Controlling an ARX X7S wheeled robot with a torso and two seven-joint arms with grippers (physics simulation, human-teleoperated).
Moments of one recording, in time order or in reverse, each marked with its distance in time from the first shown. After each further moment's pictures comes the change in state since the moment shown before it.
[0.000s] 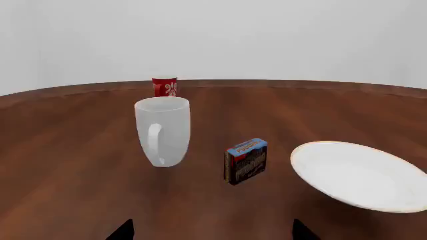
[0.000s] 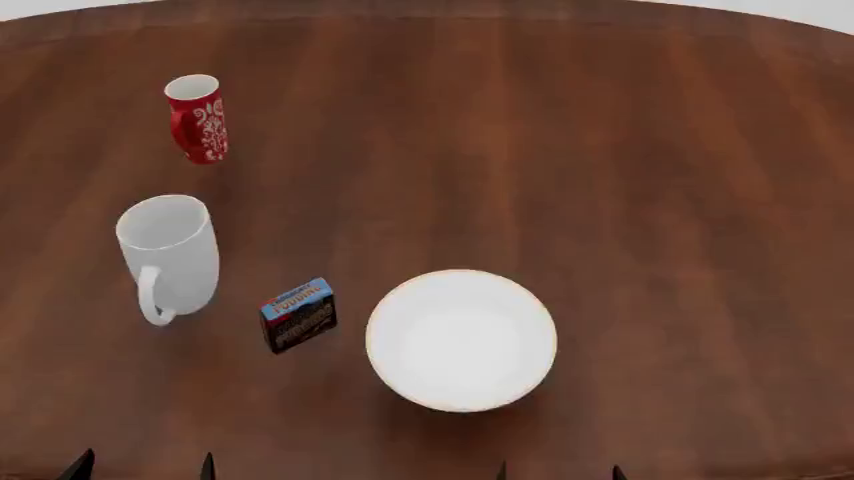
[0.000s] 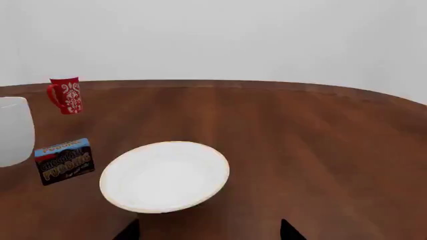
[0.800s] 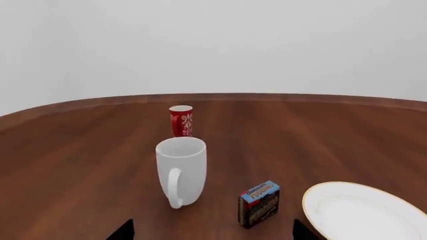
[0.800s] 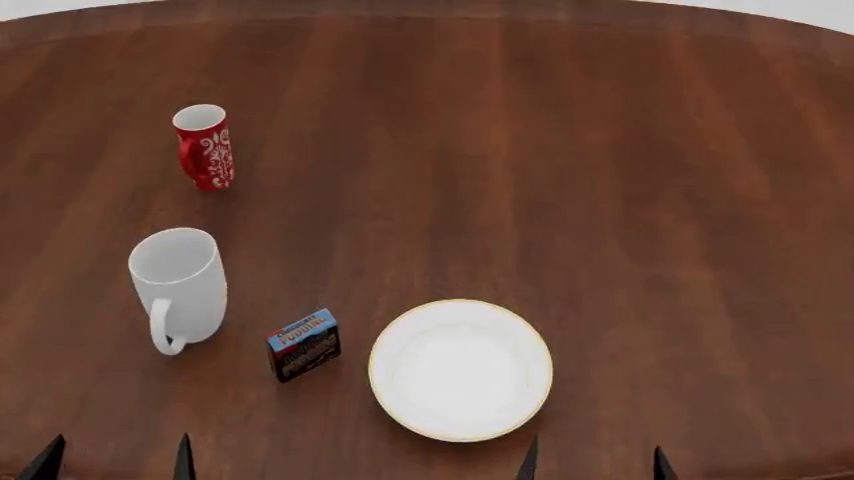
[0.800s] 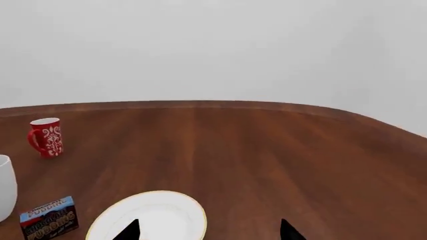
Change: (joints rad) left arm 0.011 -0.071 0.065 0.101 -0.058 -0.043 -0.122; right arm -0.049 0.074 -0.056 -0.258 0.063 0.145 0.153
